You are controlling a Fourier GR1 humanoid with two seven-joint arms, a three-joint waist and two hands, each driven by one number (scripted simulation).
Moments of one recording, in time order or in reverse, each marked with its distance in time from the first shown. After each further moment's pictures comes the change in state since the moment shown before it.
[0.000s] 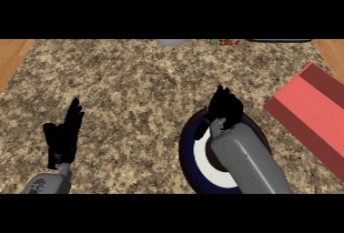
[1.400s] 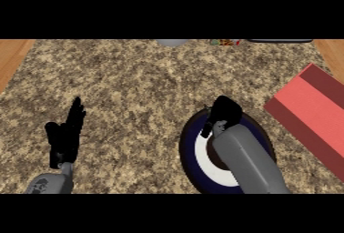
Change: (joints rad) left arm 0.002 -0.040 0.033 -0.024 -0.052 -0.025 0.026; right arm -0.006 0.000 -0.026 0.233 0.032 -0.073 -0.132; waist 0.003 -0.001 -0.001
